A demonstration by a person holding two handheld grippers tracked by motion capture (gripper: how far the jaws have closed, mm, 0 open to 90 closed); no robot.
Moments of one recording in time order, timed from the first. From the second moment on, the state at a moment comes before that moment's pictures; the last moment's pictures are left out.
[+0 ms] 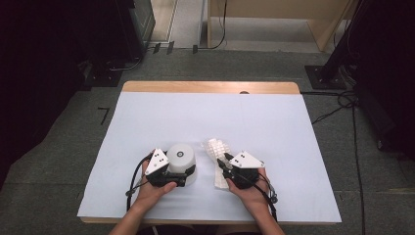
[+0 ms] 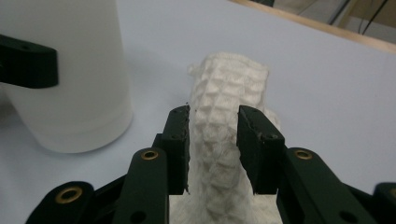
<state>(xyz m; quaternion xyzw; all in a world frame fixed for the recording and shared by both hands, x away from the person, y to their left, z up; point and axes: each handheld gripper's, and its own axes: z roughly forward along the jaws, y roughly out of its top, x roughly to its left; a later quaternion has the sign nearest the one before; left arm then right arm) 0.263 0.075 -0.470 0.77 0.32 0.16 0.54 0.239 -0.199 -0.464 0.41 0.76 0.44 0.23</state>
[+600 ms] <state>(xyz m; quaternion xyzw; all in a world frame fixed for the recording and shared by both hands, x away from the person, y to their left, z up) 0.258 0.069 -0.473 0.78 0.28 0.18 0.54 0.256 -0.210 -0.490 0.48 0.76 0.41 0.15</state>
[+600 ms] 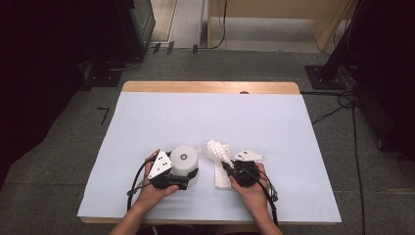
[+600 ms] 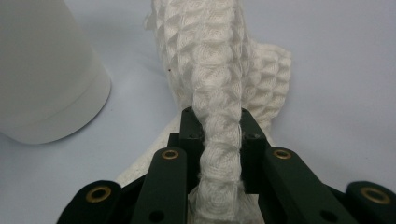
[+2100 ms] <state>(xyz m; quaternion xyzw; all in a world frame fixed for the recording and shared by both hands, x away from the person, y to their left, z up) 0.255 0.072 -0.463 0.75 0.33 0.11 0.57 0.215 -0.165 -0.450 0.32 0.77 0.51 0.23</state>
